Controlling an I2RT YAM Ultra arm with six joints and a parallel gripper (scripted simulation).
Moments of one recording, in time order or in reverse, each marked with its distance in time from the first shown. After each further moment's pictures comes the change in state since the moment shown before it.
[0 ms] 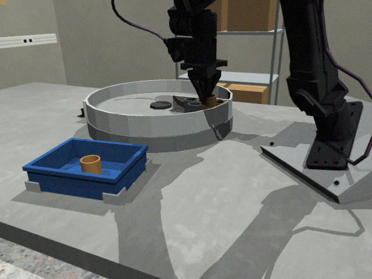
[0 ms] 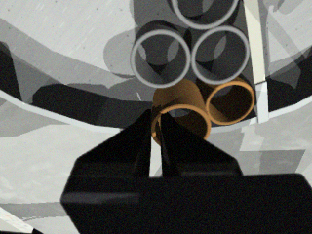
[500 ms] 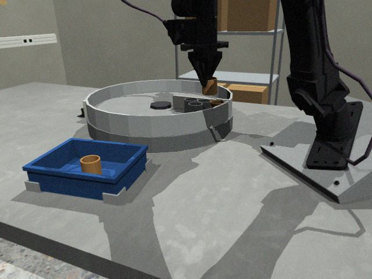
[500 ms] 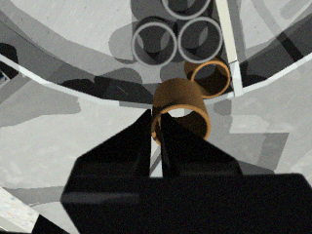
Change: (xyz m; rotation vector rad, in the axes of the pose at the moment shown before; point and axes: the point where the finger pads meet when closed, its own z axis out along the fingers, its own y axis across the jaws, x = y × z) arm -0.001 -0.004 -0.042 0.009 0.001 0.002
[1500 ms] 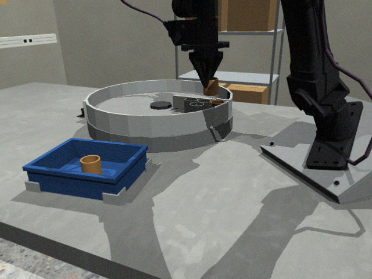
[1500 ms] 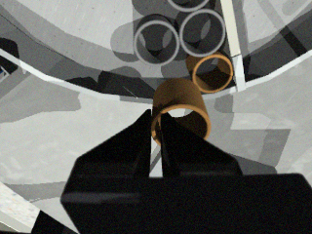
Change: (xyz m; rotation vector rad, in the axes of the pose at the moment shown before) arm 0.005 0.001 0.000 -0.003 0.019 0.000
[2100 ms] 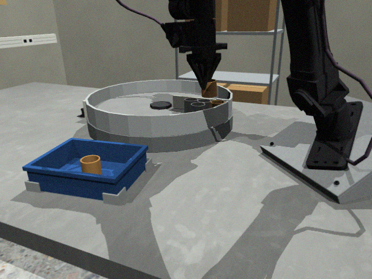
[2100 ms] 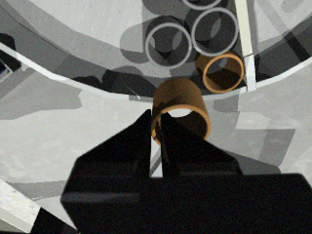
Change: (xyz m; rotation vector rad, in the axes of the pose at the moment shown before) arm 0.001 0.008 0.003 -0.004 0.012 -0.005
